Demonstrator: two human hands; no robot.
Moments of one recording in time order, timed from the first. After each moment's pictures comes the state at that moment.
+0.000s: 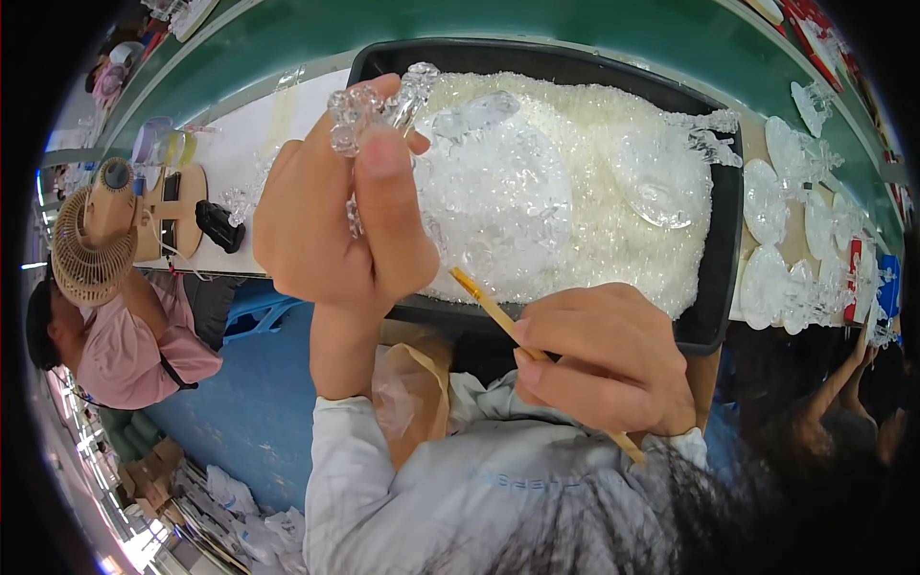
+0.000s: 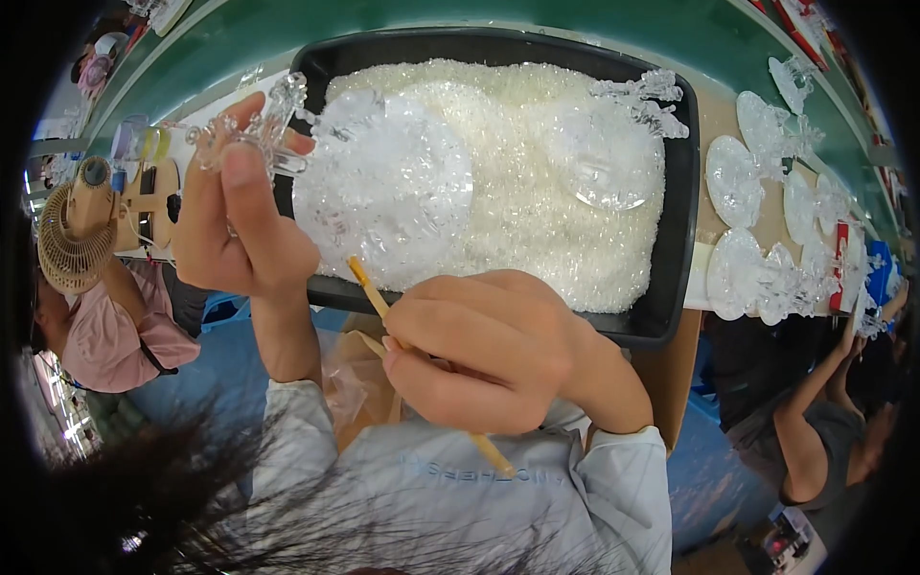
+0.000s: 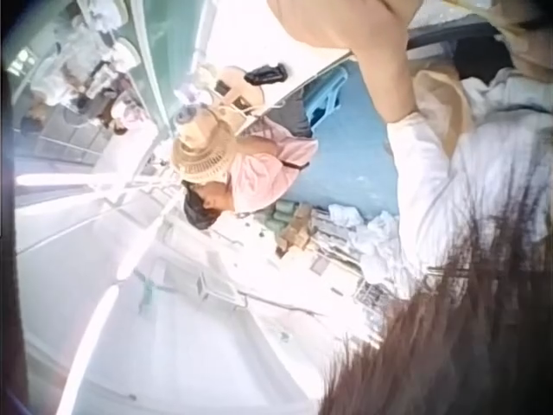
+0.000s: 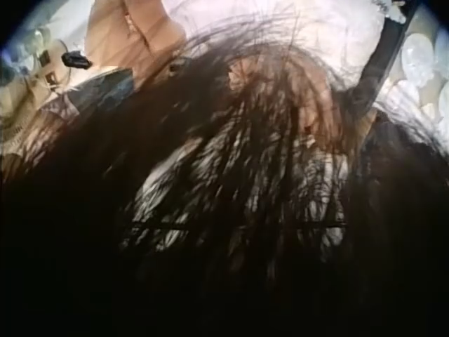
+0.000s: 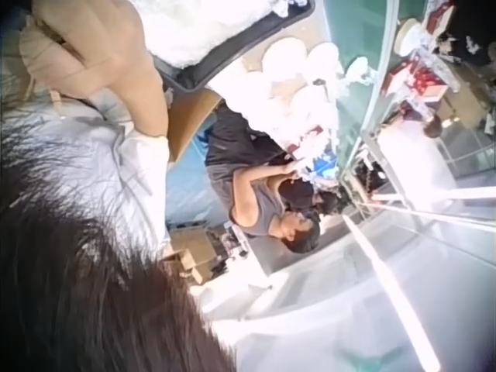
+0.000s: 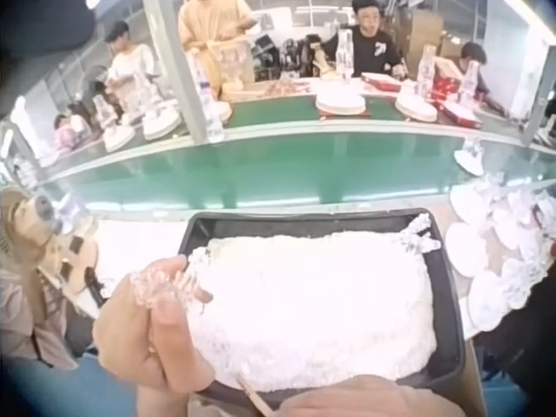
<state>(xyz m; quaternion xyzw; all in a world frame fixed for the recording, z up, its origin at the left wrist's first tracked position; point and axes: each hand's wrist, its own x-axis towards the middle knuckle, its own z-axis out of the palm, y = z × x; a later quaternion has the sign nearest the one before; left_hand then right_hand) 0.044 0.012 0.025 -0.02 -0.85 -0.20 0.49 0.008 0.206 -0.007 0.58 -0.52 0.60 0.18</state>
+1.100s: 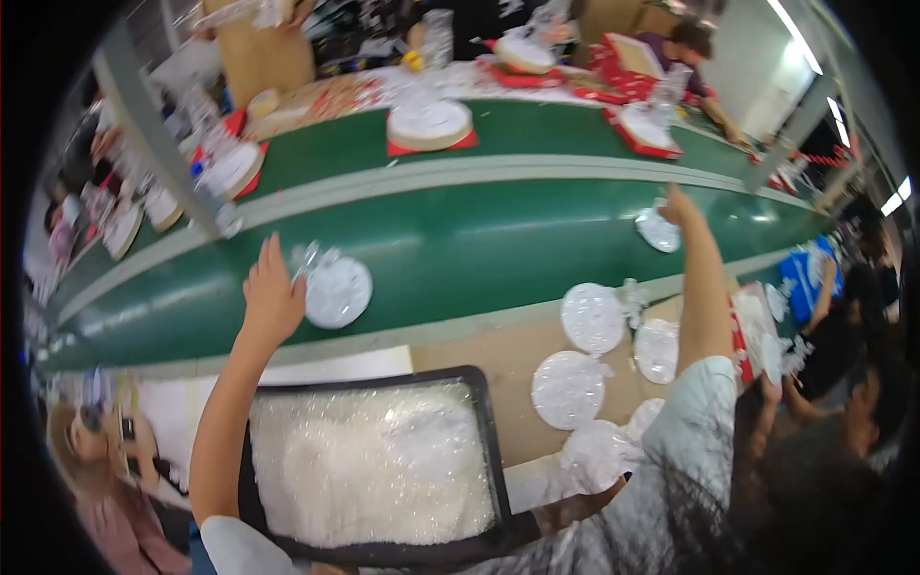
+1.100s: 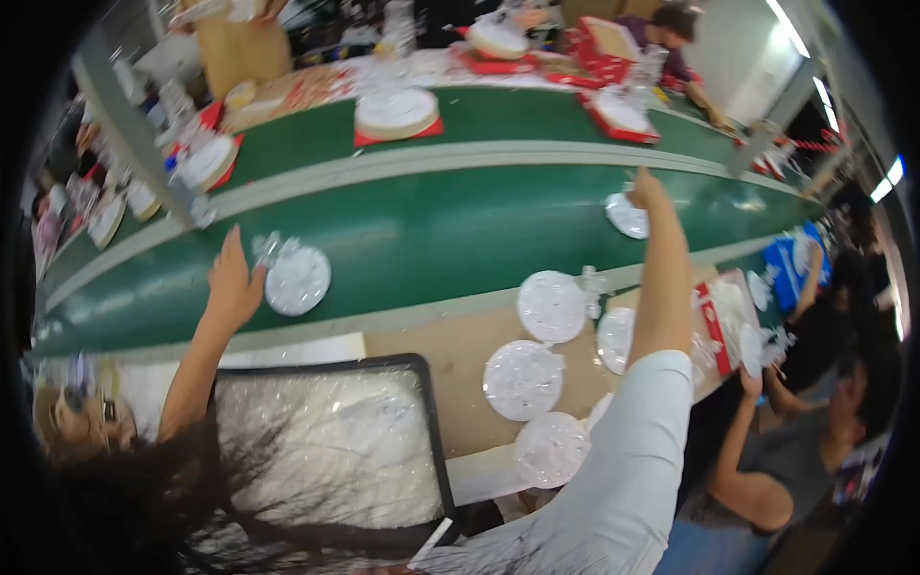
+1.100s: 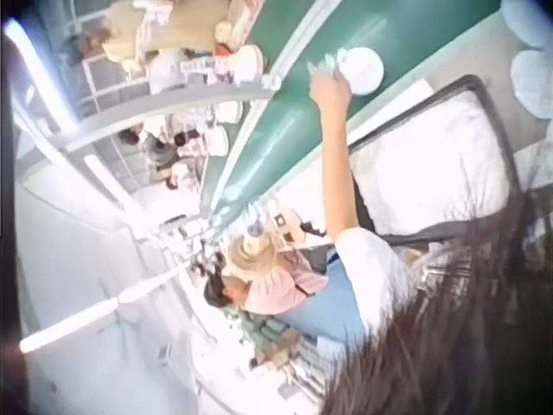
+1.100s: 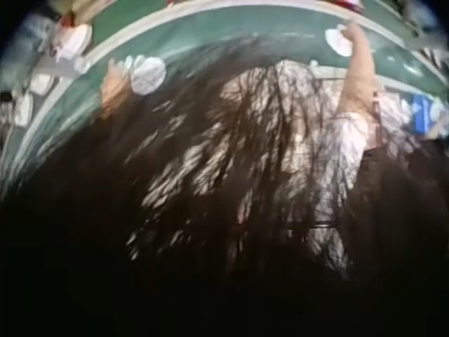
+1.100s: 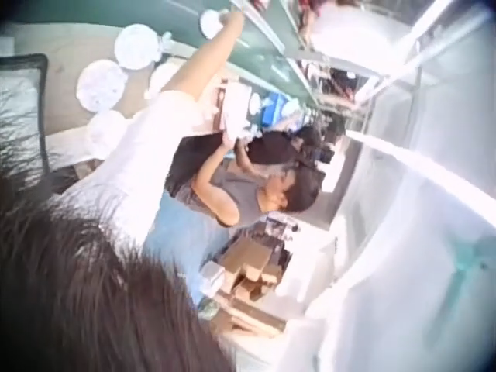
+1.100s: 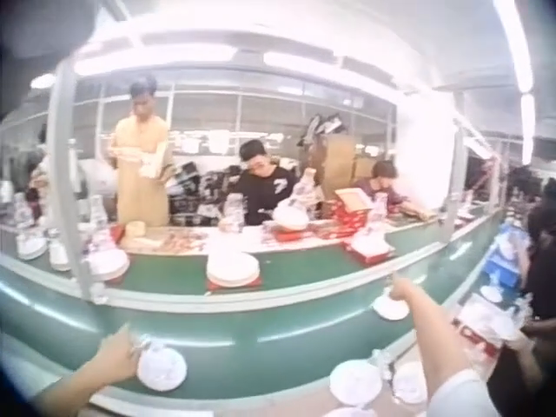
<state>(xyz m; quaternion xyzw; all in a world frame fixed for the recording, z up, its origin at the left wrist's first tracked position) -0.211 -0.053 -0.035 0.09 -0.97 -0.03 0.23 -0.556 0.604 -0.014 -0.05 -1.00 0.03 -0.02</state>
